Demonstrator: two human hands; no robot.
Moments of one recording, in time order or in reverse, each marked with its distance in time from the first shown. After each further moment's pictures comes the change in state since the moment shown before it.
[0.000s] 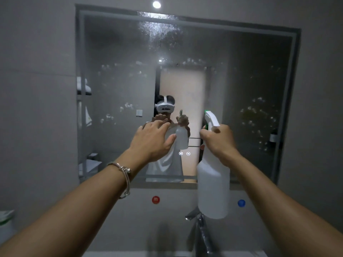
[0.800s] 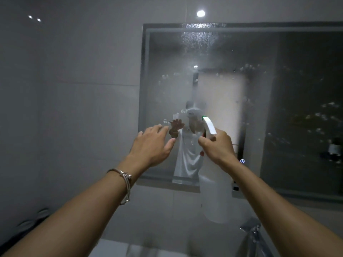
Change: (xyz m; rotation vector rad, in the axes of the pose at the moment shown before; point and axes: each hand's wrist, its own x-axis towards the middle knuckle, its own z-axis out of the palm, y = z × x) left_hand -0.076 -0.153 -0.056 0.100 0.013 -0.189; right_hand -0.052 -0.077 0.153 -0.010 -0.175 -0.173
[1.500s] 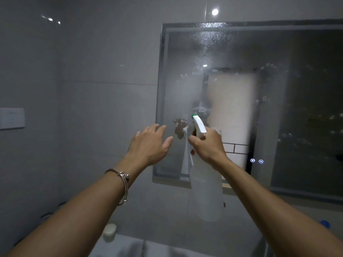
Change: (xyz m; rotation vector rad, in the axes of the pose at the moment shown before) left_hand -0.024 -0.067 -0.016 0.019 0.007 -0.070; right_hand -0.016 -0.050 0.073 0.064 -0.078 -0.063
